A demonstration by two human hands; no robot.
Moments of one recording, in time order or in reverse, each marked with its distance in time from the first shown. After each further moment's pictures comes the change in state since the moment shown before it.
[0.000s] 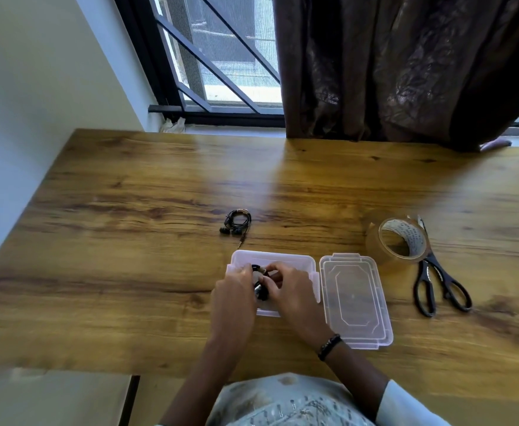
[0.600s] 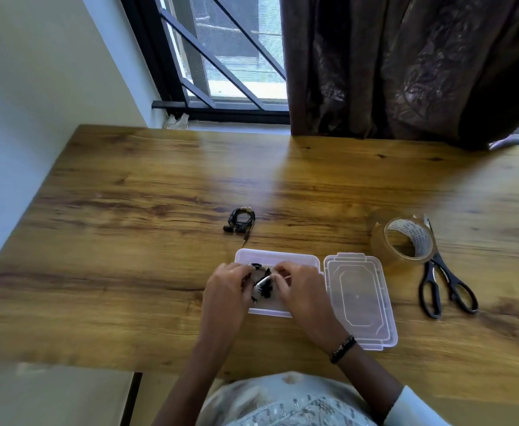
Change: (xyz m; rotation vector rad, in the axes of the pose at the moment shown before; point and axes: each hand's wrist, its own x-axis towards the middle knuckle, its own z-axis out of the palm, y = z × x) left_hand 0.005 -0.023 -0.001 -0.162 0.106 0.142; right_hand 0.003 0.002 -0.009 -0.200 0.050 -0.072
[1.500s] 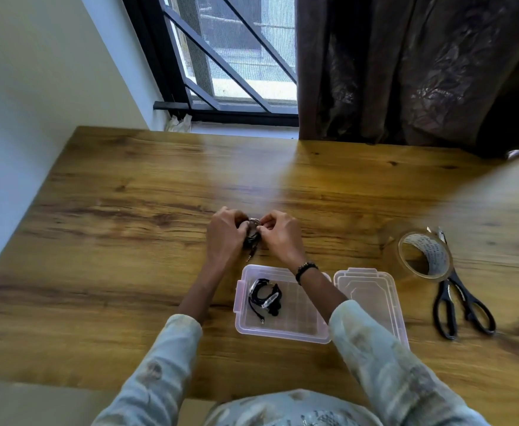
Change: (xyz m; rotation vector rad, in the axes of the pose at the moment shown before) left_hand 0.141 -0.042 0.022 -0.061 0.032 -0.150; right_hand 0.136 -0.019 0.033 0.156 0.048 0.088
